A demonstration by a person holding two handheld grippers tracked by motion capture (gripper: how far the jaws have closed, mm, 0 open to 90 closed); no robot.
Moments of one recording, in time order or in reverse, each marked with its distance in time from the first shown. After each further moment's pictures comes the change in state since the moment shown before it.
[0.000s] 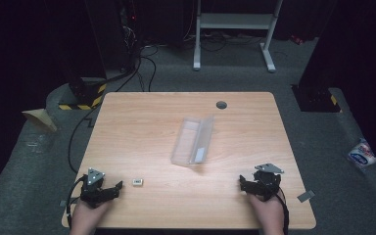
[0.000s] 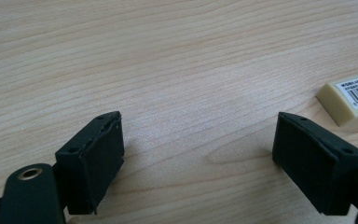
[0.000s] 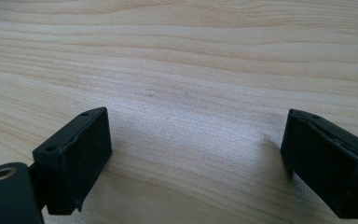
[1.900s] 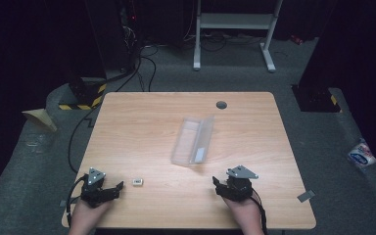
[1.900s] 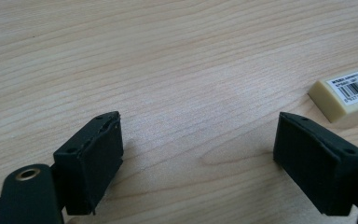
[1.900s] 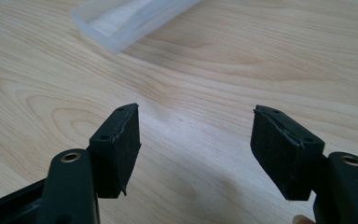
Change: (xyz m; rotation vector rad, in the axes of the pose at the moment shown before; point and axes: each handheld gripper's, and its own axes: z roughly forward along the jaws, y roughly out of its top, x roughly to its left) left arm 0.001 0.001 0.001 0.004 -0.026 0.030; right arm 0.086 0.016 -0.016 -0.122 0.208 -0.130
